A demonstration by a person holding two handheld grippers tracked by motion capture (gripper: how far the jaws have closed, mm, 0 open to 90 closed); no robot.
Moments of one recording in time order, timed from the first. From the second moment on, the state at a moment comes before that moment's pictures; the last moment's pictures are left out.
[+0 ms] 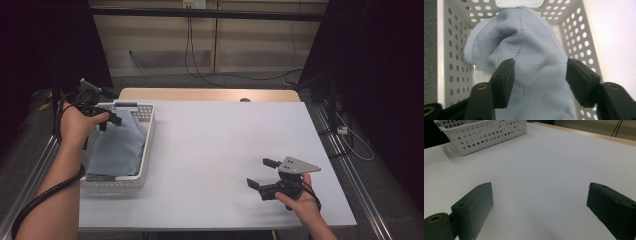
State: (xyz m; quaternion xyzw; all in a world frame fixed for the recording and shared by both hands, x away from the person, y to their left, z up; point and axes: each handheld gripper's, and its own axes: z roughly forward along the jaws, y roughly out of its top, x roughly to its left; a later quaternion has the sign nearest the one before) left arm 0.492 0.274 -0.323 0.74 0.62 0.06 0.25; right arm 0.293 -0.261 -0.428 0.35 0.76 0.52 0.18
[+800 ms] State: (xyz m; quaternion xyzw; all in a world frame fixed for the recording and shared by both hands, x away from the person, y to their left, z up) left arm 0.498 0.265 -0.365 0.75 0.61 0.05 0.26; right arm 0.289 -0.264 -0.429 0.35 0.76 0.52 0.18
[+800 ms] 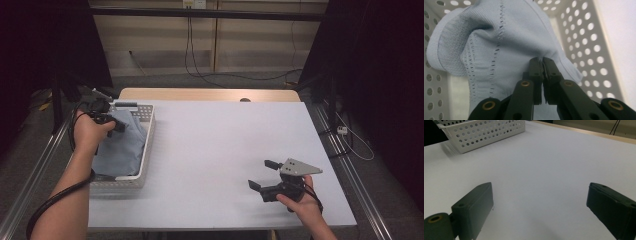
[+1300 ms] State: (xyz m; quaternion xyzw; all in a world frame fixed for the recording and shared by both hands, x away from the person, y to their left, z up) left arm 0.502 0.274 -0.384 0.75 0.62 0.06 0.25; right arm 0.289 -0.262 -0.430 0.35 0.76 0.51 0.18
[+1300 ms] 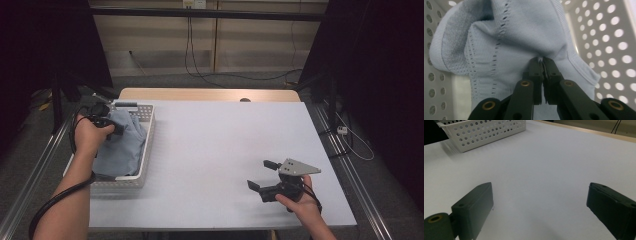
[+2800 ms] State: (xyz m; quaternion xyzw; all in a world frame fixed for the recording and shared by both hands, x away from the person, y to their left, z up) left arm 0.479 0.259 -0.349 0.76 0.58 0.01 0.29; right arm 0.288 -0.262 -0.429 0.35 0.76 0.51 0.18
